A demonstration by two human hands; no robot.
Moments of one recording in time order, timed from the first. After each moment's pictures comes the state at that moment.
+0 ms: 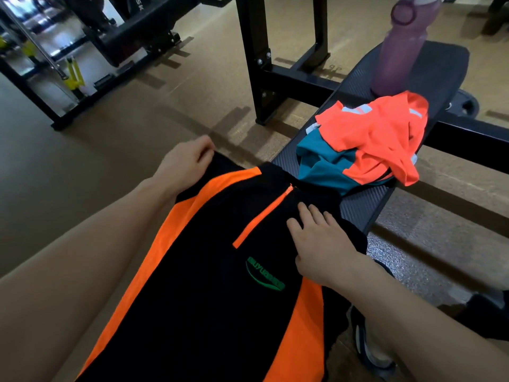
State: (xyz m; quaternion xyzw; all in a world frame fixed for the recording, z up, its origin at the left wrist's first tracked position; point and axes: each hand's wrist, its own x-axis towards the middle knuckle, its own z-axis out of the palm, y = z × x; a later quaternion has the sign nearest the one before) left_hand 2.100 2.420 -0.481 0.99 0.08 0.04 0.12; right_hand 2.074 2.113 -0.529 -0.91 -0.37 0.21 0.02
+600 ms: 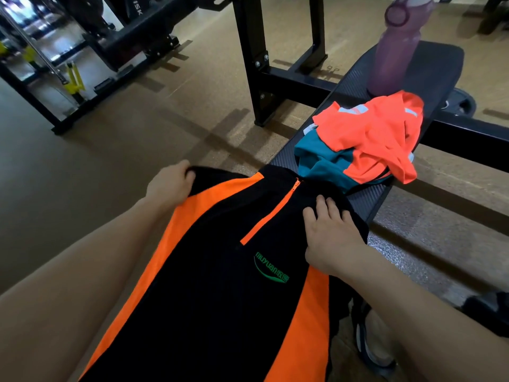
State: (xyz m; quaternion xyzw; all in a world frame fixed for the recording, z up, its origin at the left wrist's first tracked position) left_hand 2.076 2.446 -0.512 0.97 0.24 -0.04 0.08; right_hand 2.087 2.104 -0.528 -0.93 -0.27 0.24 0.02
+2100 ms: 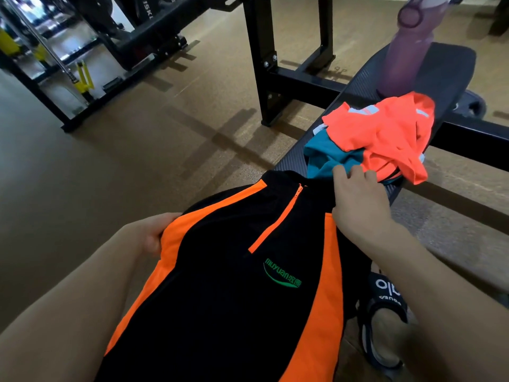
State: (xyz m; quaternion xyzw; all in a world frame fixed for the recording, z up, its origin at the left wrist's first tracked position) left_hand 1.992 2.469 -0.526 0.54 0.53 -0.24 0.60; right_hand 2.120 2.097 -0.501 -0.98 -0.19 0.05 0.05
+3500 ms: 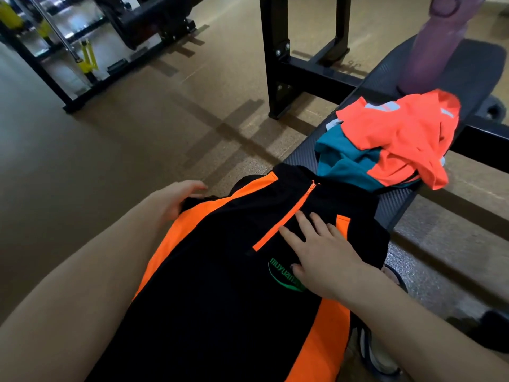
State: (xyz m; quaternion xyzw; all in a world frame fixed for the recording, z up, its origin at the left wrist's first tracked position) left_hand 2.051 2.462 -0.549 0.68 0.51 -0.17 0.49; right_hand 2.059 2.124 -0.528 -0.87 -0.41 0.26 0.00
